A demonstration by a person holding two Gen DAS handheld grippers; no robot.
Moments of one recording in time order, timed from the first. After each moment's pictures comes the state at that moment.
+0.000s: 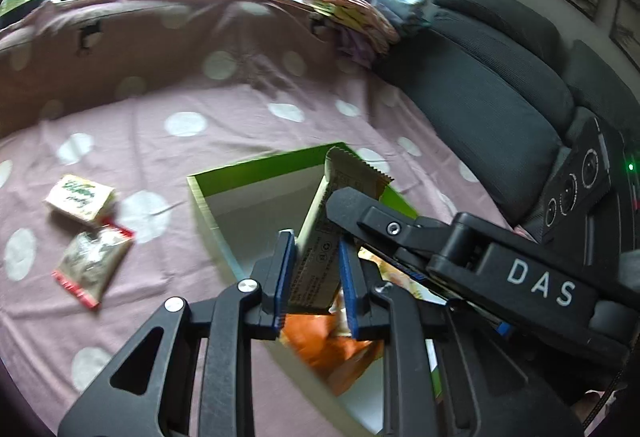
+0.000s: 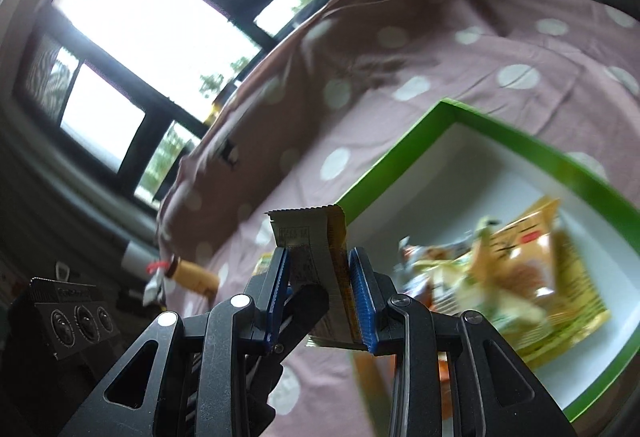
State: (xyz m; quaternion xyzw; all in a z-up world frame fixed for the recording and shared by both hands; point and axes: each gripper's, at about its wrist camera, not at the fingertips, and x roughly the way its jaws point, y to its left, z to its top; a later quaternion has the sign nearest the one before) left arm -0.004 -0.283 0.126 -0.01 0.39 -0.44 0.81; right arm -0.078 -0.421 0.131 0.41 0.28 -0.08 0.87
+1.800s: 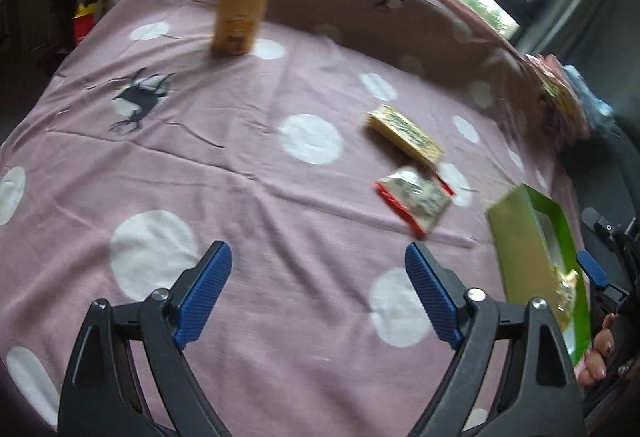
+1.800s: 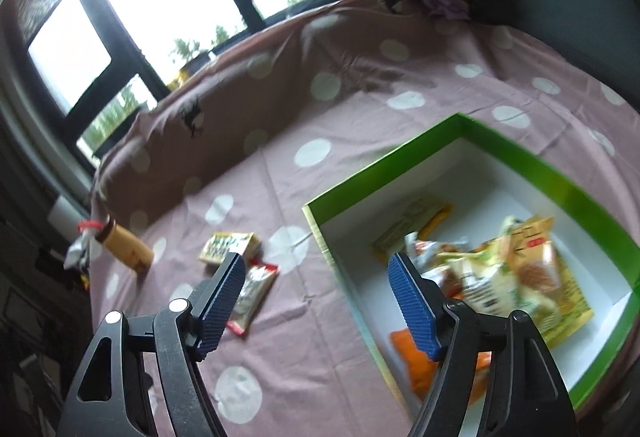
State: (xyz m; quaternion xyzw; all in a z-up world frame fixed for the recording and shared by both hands) left arm 0.026 -0.024 0.073 -0.13 0.46 -0.10 0.87; right arm -0.029 -0.330 0.130 0.25 0.35 -0.14 0.89
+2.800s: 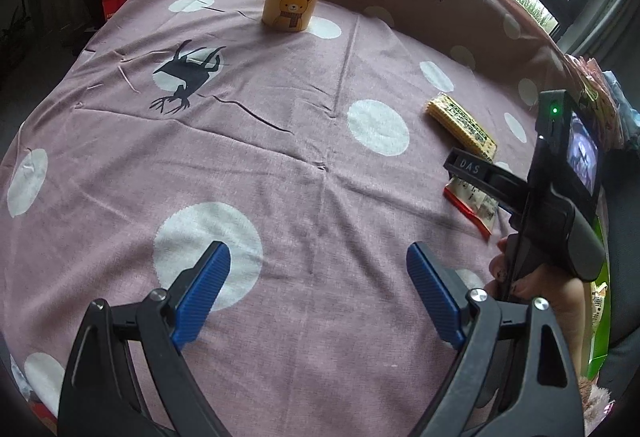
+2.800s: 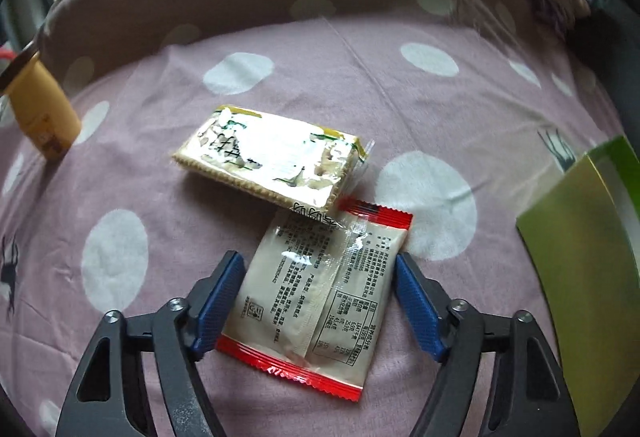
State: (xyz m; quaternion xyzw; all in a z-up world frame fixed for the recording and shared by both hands) left arm 0.040 0.007 0.055 -0.13 0.50 -0.06 0.86; right arm 0.125 -0.204 0.022 0.07 0.50 -0.16 0.85
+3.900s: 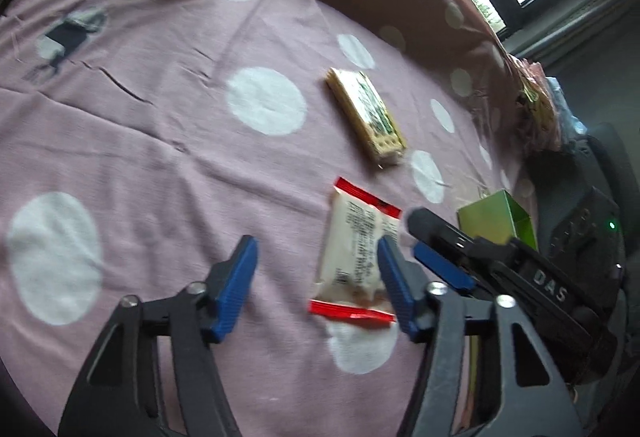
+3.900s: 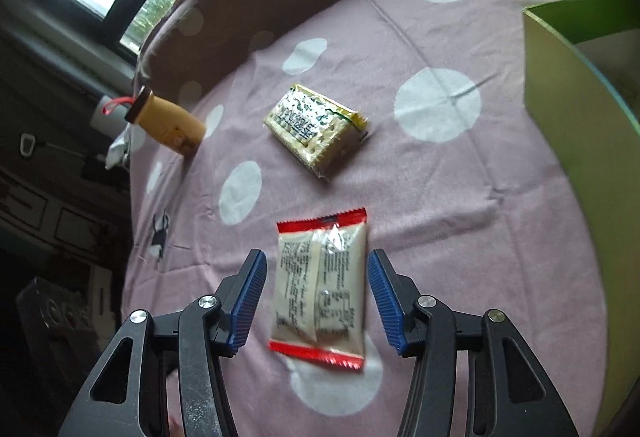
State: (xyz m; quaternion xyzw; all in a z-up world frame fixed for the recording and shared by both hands) left arm 0.065 -0.045 0.034 -0.23 0.52 -0.20 0.80; right arm 0.059 -0.249 0.035 0.30 0.50 0.04 0.81
